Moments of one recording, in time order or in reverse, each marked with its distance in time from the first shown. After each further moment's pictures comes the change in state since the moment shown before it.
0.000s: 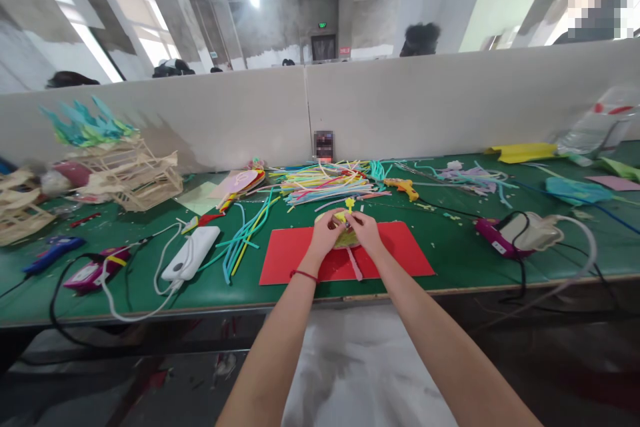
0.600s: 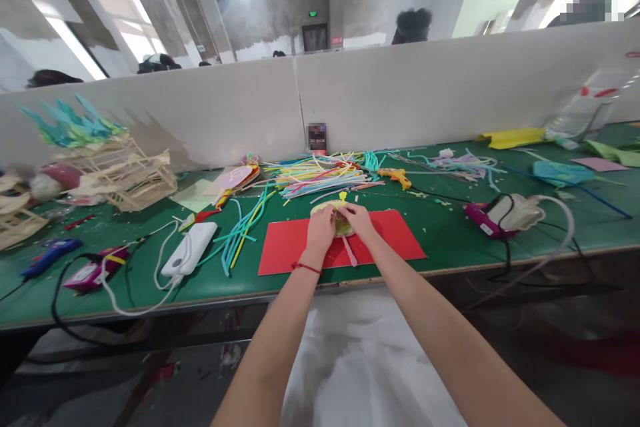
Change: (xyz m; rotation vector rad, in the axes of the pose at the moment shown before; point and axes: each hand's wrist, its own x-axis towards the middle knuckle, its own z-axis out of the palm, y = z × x) left_hand -0.007 0.003 0.006 0.767 -0.031 0.161; right_hand 0.006 0.017 0.003 0.030 -0.061 0.059
